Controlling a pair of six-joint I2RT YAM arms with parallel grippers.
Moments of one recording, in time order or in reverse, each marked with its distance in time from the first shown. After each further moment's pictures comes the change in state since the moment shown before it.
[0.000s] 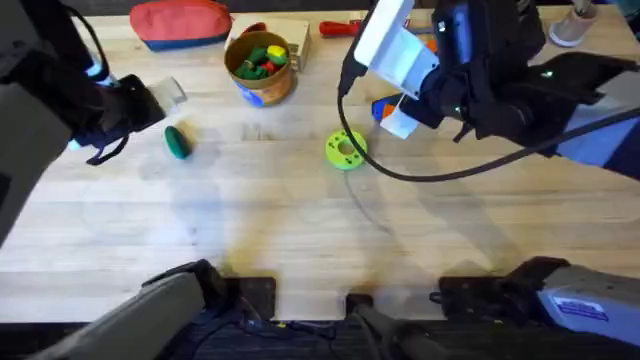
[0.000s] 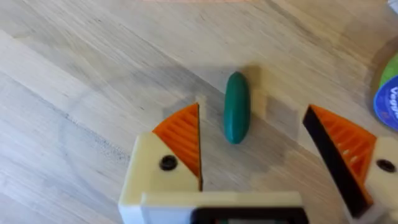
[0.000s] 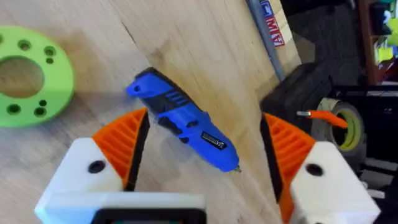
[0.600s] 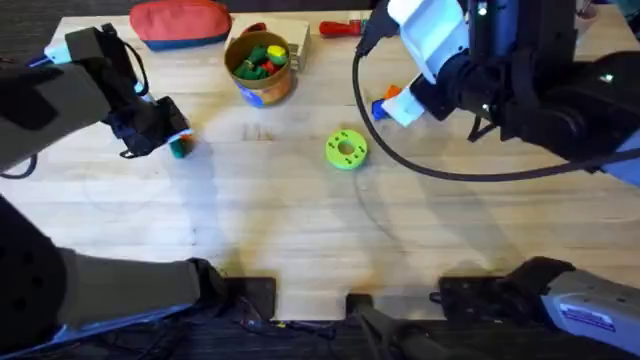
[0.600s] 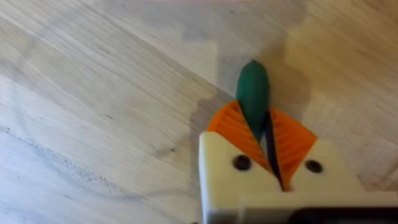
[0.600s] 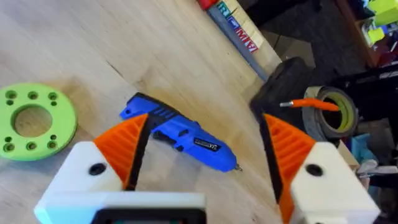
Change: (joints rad) left arm 0.000 0.327 0.002 0.090 0.051 0.006; right arm 0.002 -0.126 0.000 -0.002 0.000 0.179
